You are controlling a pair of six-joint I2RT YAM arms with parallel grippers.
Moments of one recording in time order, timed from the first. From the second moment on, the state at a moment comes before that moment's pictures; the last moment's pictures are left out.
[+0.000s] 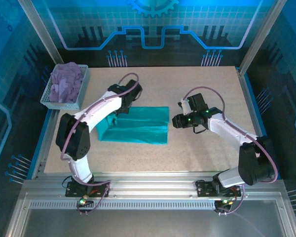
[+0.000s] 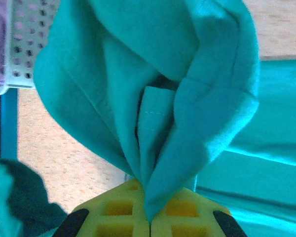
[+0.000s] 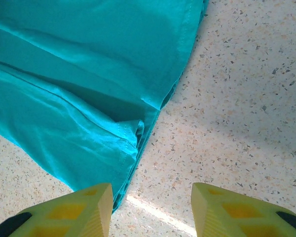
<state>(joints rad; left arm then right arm) -0.50 1.84 1.55 -1.11 -0.59 -0.45 0.36 1.43 0.95 -0.54 -0.27 0.19</state>
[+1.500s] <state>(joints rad) -0.47 1.79 1.16 -0.40 0.33 -0.64 0.45 1.56 1.02 -0.43 -0.26 0.27</state>
